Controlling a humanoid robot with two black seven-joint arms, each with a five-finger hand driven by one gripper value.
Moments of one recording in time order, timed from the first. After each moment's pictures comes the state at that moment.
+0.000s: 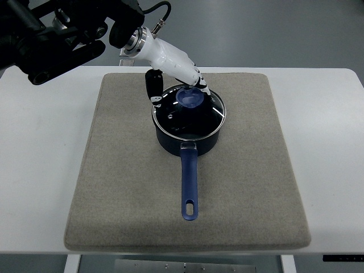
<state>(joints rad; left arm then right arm) -1.56 0.36 -0.07 -0.98 1.82 -0.54 -0.61 0.00 0.00 -0.05 0.19 0.00 -0.01 0.07</state>
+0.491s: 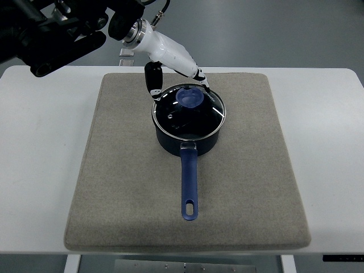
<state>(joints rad) -1.59 0.34 -0.07 -0.90 1.76 -0.57 -0.61 0.00 0.00 -0.05 0.19 0.00 -0.01 0.07</state>
